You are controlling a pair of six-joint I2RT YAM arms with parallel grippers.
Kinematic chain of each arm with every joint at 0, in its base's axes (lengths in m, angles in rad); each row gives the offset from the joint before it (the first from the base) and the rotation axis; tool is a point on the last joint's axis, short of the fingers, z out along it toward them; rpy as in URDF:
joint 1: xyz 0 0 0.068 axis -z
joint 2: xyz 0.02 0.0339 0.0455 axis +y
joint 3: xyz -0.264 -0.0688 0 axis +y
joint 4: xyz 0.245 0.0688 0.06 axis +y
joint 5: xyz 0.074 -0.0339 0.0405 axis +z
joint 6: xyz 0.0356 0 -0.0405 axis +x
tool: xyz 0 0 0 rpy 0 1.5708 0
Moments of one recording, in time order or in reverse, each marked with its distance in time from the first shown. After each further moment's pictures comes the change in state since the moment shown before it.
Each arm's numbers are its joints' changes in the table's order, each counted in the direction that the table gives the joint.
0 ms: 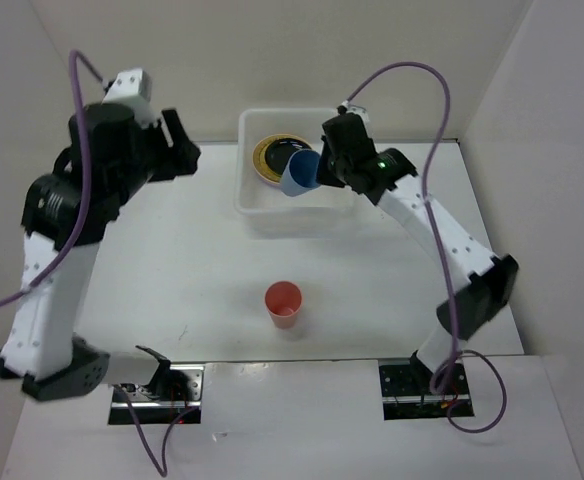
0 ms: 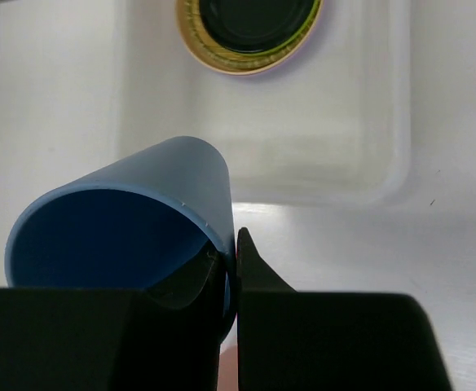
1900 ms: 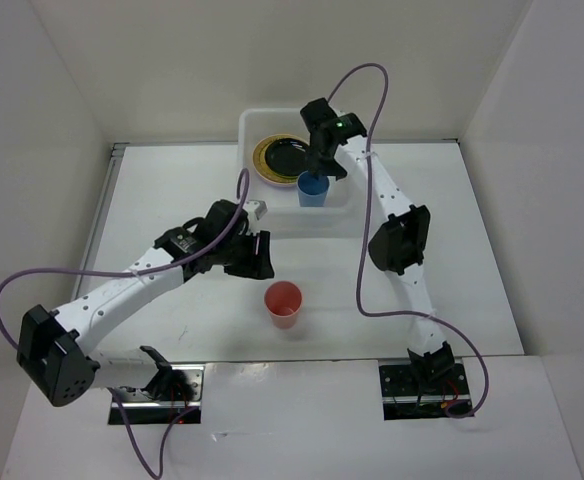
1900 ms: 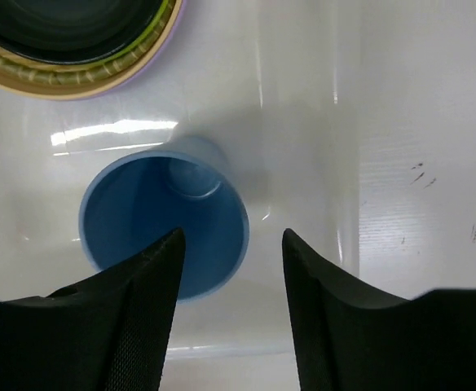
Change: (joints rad) left arm 0.229 -0.199 1.198 -0.481 -0.417 -0.107; right arm 0.143 0.835 -0.850 0.486 -0.046 -0.127
